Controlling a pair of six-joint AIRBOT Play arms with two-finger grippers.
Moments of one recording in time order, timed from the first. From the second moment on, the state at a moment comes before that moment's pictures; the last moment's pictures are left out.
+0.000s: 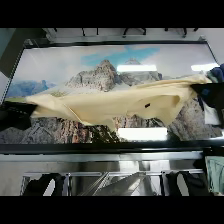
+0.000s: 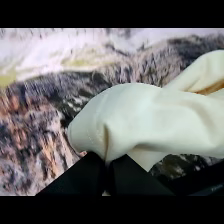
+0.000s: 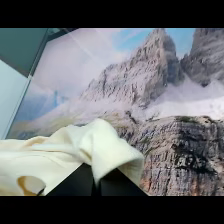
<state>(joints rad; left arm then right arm) 0.05 -0.58 1.22 1.20 -1.34 -1.30 -0.36 -0.61 1.23 -0.65 1.32 1.46</state>
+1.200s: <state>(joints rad) -0.36 -1.29 1.21 1.15 -1.51 -1.17 -0.30 -1.04 0.95 -1.17 1.41 1.57</state>
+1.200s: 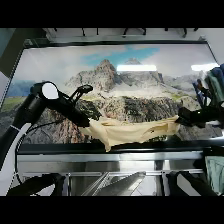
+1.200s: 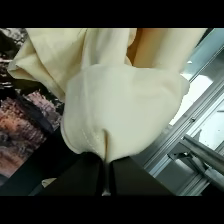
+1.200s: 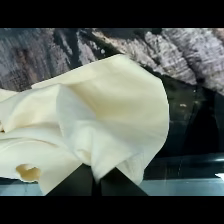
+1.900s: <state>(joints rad) -0.33 -1.30 1.13 1.11 -1.52 -1.21 -0.30 -1.09 0.93 -1.13 1.37 1.52</state>
